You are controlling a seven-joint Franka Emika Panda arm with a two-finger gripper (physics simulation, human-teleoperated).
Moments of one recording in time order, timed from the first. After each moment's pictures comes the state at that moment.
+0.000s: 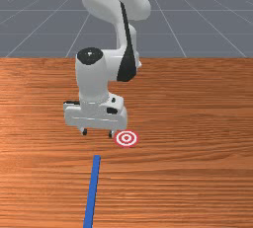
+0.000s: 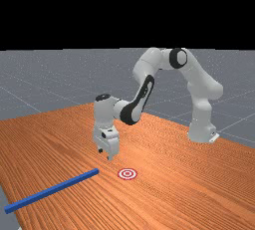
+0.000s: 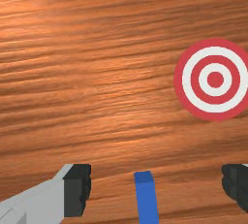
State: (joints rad) arm -0.34 0.74 0.23 -1.66 -0.22 2.37 -2.25
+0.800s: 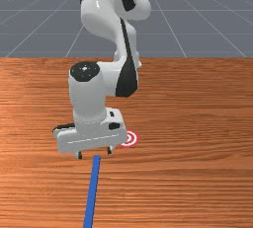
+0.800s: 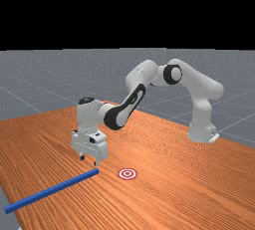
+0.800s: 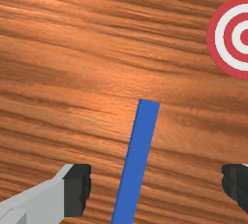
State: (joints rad) arm -0.30 1.03 0.27 -1.13 -0.28 2.13 -2.59
